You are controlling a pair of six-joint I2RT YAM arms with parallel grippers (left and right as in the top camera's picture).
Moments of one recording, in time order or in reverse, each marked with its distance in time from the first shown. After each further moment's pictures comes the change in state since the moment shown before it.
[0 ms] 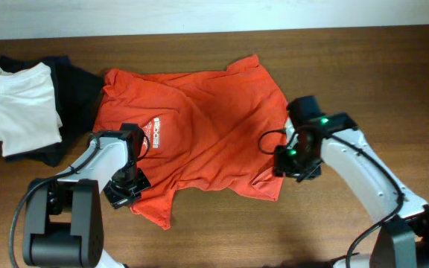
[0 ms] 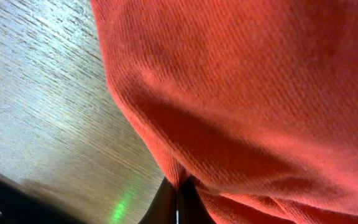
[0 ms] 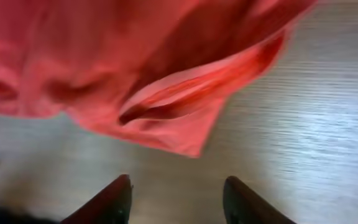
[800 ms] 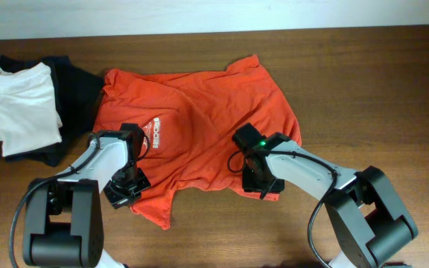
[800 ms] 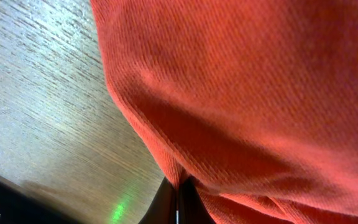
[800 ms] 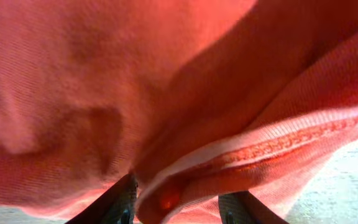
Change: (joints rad) left arm 0.000 0.000 0.000 0.005 0.000 0.000; right arm 0.290 0.217 -0.090 0.243 0.208 0.344
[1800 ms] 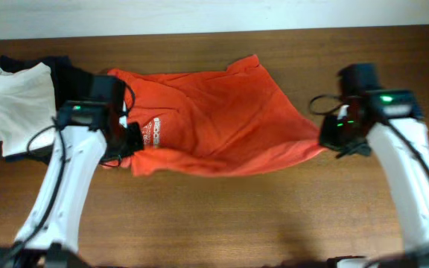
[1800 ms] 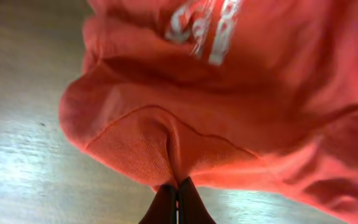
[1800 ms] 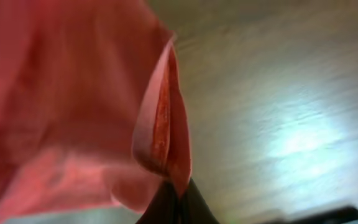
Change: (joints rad) left arm 0.004 -0.232 0.410 -0.138 0.113 0.356; right arm -0.542 -0.307 0.443 -0.528 0.060 -0.276
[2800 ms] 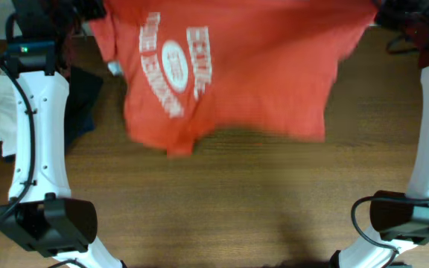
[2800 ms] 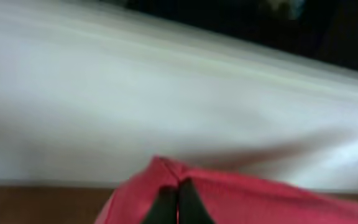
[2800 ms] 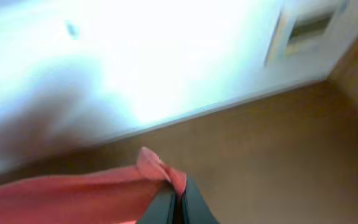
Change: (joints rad) left arm 0.161 0.338 0.690 0.778 0.285 0.069; right arm -0.184 0.387 0.871 0.367 -0.039 -0.219
